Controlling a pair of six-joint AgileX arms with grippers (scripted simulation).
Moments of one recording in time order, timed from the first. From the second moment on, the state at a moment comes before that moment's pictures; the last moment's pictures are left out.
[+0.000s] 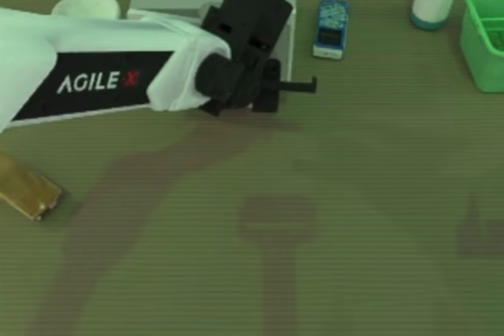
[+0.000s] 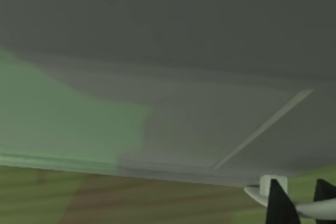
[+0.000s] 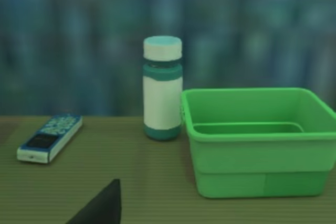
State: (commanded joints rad) left arm -0.63 2.01 1.36 -0.26 -0.28 -0.39; right arm 0.00 0.00 0.00 0.00 0.00 0.00
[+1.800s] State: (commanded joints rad) left arm -0.63 1.98 1.31 -0.23 -0.25 -0.34; right arm 0.00 0.00 0.00 0.00 0.00 0.00
